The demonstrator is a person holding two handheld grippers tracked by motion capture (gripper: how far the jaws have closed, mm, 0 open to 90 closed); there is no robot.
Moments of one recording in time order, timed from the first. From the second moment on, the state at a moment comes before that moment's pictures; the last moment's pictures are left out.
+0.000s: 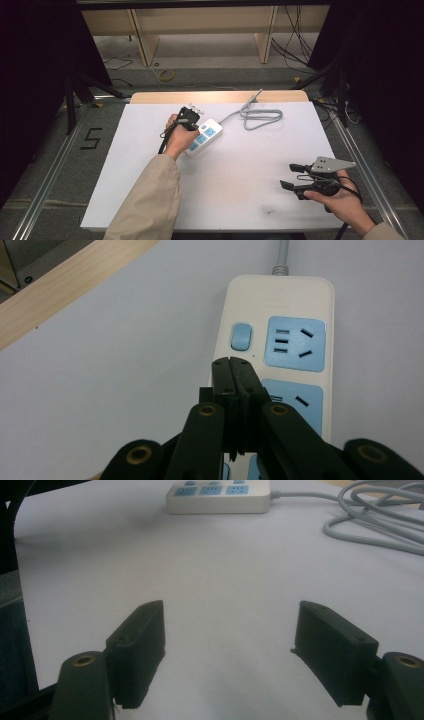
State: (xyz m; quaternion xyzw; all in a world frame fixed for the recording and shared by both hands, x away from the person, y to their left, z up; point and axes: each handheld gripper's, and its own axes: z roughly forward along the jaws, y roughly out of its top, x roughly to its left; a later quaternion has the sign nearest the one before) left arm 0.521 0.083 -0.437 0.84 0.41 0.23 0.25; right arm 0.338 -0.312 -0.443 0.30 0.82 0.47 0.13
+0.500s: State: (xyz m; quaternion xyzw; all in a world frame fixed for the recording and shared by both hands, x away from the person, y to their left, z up) left arm 0.525 0.083 -0.445 0.85 0.42 0.22 0.25; right arm 0.338 -0.312 -0.443 0.30 0.82 0.47 0.13
